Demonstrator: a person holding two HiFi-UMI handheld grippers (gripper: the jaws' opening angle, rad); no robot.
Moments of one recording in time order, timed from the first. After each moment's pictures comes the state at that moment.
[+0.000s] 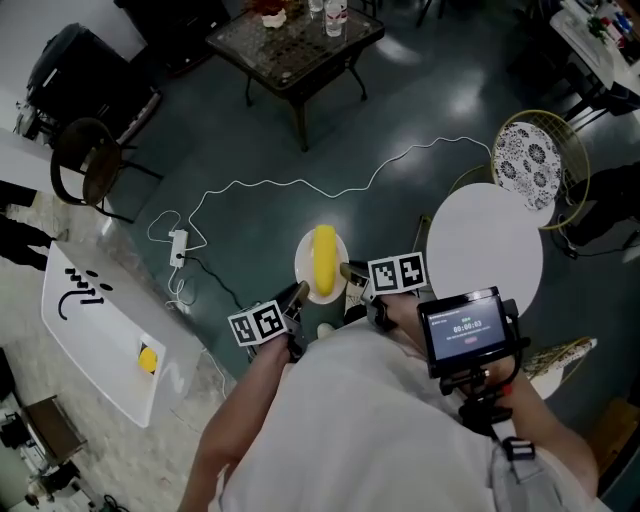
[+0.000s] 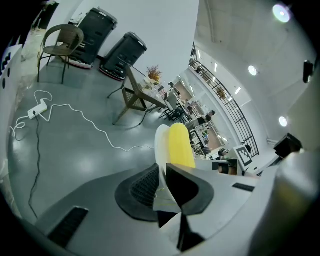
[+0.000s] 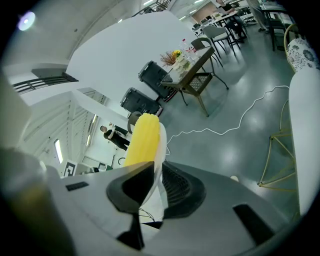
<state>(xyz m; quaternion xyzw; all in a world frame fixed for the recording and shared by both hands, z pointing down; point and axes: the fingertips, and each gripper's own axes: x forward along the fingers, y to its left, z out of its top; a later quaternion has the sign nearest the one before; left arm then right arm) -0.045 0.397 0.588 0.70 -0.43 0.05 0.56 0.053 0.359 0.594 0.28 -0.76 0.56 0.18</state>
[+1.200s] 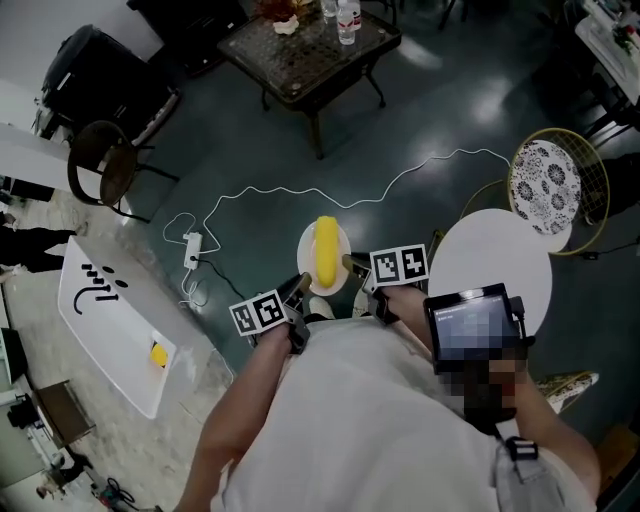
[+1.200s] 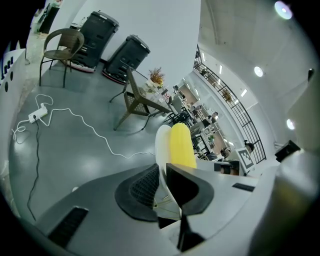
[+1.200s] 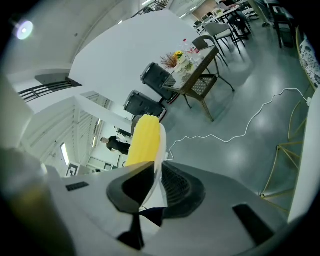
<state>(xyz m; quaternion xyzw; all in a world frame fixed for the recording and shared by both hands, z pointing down) -0.023 0.328 0.576 0.69 -0.46 0.05 0.56 0.073 0.287 0.580 0.26 -0.77 0.56 0.16</state>
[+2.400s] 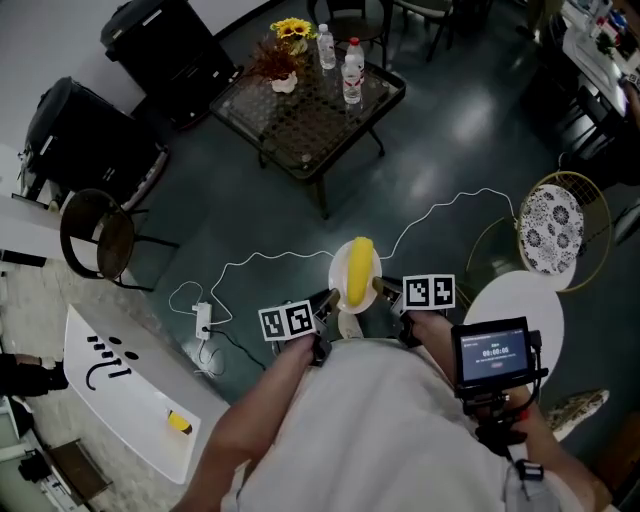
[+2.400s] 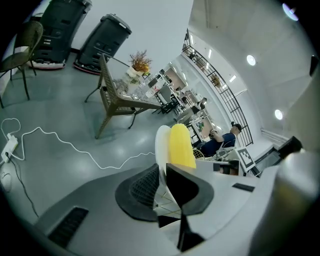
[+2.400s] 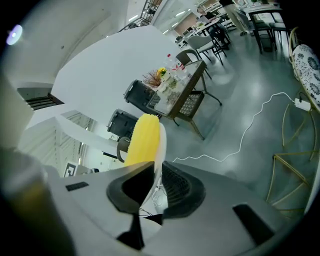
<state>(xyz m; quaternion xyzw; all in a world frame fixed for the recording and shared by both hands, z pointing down) -0.033 0.114 0.575 0.74 -0.36 0.11 0.55 0.071 0.099 0.577 0.37 -0.72 0.58 0.11</state>
